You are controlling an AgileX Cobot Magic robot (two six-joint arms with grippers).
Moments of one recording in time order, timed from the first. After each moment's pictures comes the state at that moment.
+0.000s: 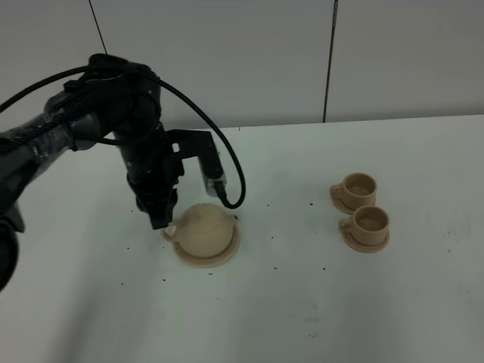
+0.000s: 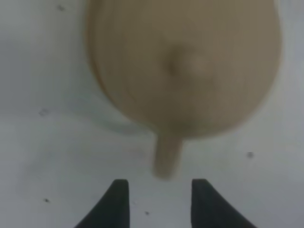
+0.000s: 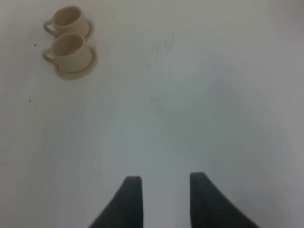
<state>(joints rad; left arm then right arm) -0.35 2.23 -1.89 0.10 1.19 0.98 -0.02 0.05 -0.48 0.09 1.07 0.05</state>
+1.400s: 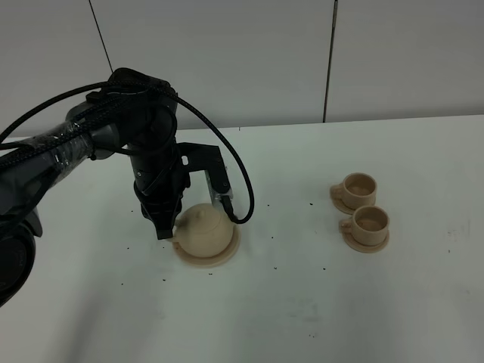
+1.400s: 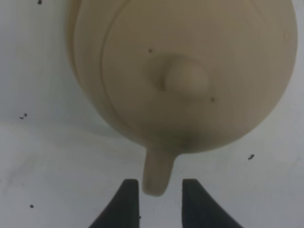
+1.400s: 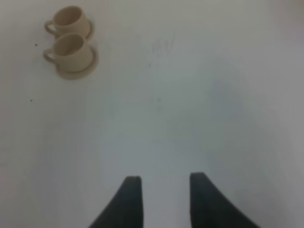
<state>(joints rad) -0.37 2.26 -1.87 0.16 1.19 0.95 -0.02 0.05 -0.48 0.09 1.07 0.05</state>
